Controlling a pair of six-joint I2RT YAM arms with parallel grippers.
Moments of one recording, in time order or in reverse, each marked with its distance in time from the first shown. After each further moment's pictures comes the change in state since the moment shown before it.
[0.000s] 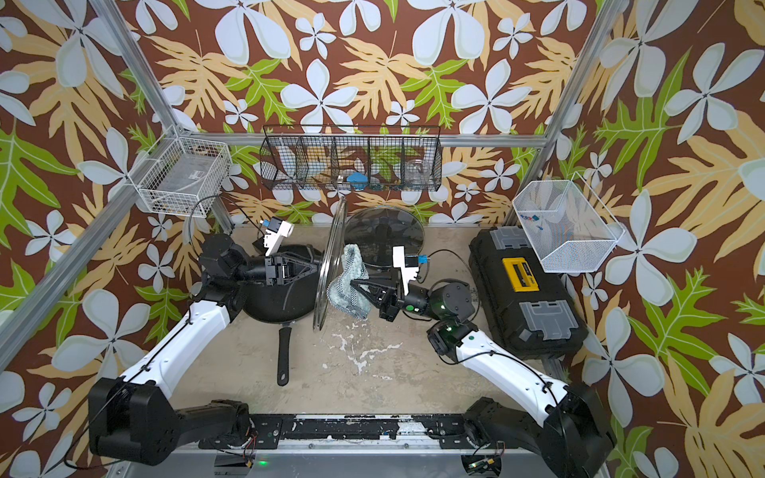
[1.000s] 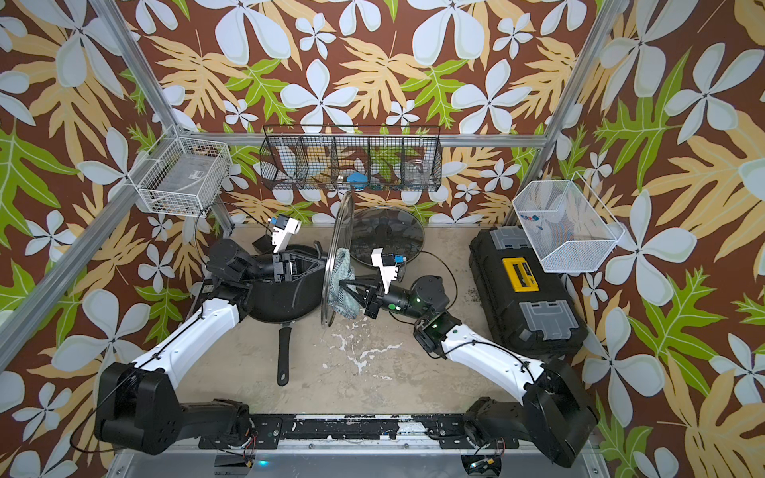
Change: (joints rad) left arm -0.065 0.062 -0.032 0.302 -0.072 -0.251; right arm 0.051 0.099 -0.002 -0.086 0.099 -0.051
